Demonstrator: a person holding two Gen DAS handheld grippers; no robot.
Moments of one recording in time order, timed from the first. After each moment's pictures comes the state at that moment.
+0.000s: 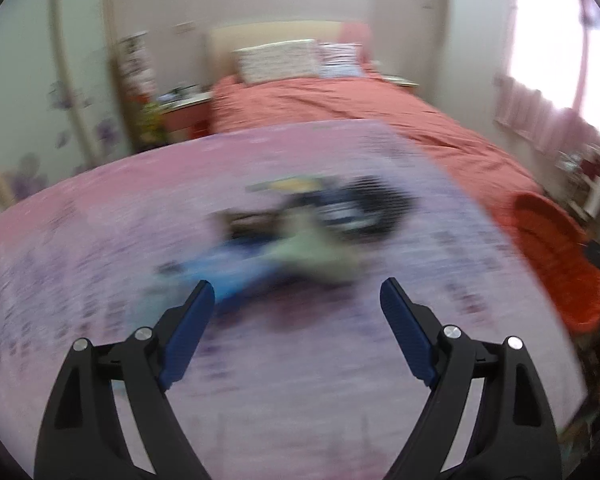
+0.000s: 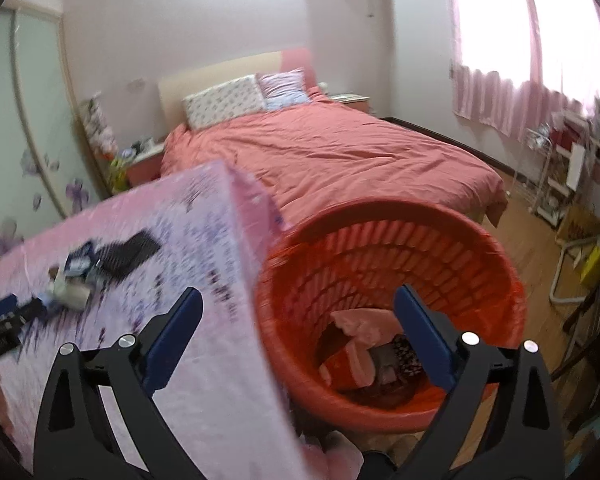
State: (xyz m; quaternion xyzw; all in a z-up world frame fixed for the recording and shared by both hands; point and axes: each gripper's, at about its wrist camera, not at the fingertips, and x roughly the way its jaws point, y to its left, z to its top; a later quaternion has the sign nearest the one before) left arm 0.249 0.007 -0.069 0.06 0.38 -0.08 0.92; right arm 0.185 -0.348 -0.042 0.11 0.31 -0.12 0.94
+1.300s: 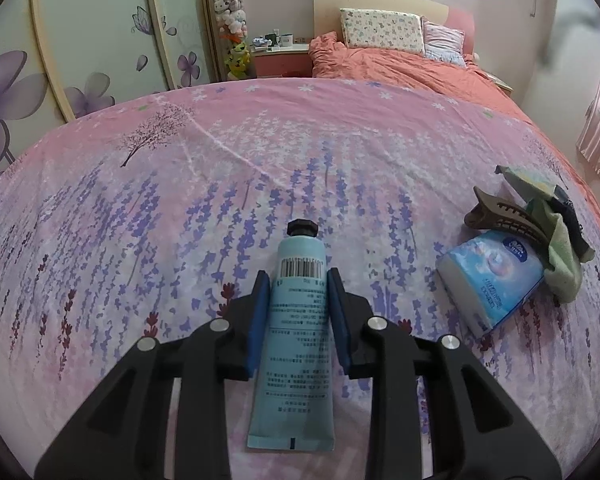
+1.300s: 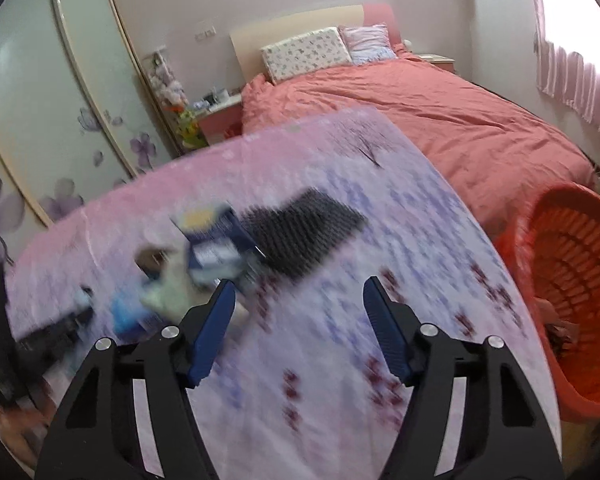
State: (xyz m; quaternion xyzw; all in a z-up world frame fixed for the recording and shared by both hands) left arm 0.316 0.133 -0.105 0.00 0.44 0.04 0.90; right arm 0.284 -0.198 -0.048 0.14 0.37 0.02 0.92
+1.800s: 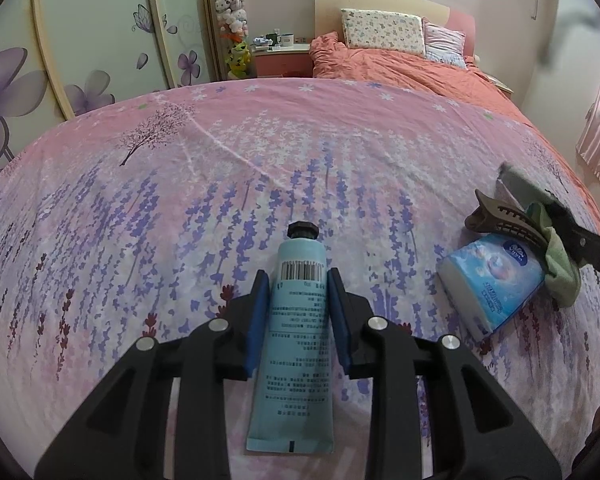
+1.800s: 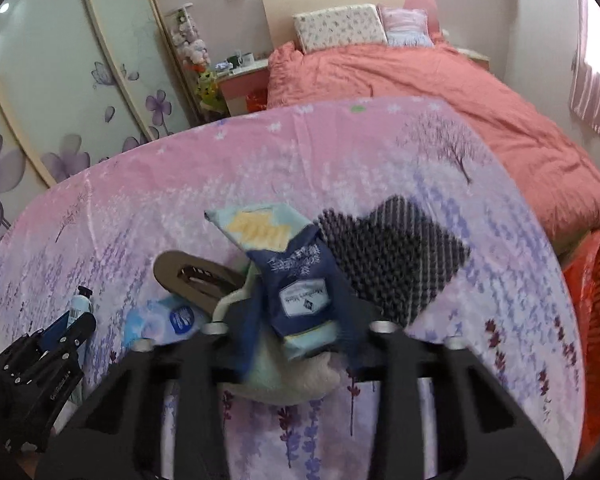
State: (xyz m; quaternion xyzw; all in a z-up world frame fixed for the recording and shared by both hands) left arm 0.318 0.137 -0.106 0.00 0.44 0.04 0.90; right arm 0.338 -0.145 -0.061 0.09 0.43 0.06 0.90
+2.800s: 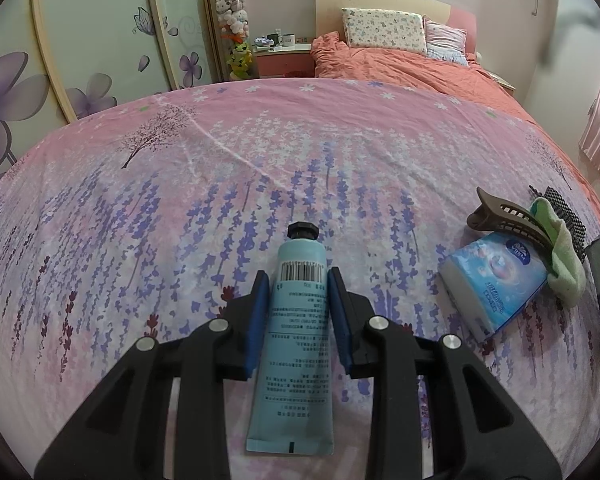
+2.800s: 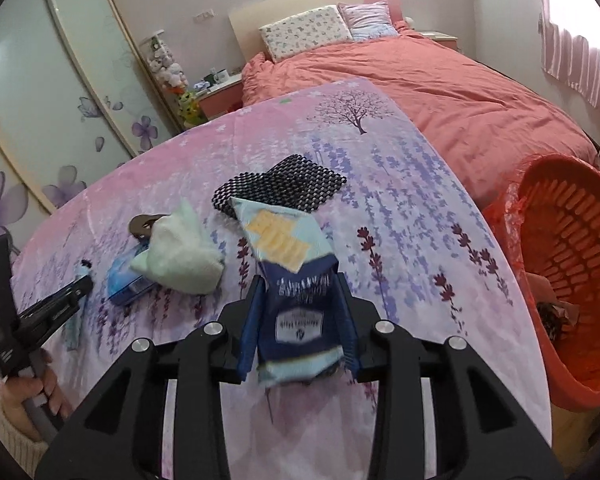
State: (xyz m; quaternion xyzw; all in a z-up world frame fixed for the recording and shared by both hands) left arm 0.320 0.141 -0.105 0.00 0.44 0.05 0.90; right arm 0.270 -0.223 -0.067 0.15 0.42 0.03 0.90
